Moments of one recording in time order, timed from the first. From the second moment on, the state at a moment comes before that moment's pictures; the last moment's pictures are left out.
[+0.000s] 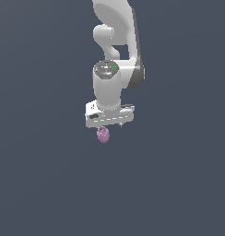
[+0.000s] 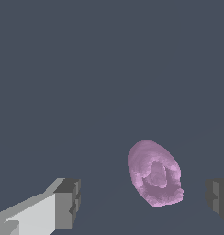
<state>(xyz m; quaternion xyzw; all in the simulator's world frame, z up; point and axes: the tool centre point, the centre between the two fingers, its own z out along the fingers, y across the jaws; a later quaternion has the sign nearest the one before) -0.011 -0.011 0.148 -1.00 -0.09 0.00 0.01</state>
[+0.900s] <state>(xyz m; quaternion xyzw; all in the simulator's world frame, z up) -0.032 -0.050 0.114 -0.98 -0.20 0.00 0.00</state>
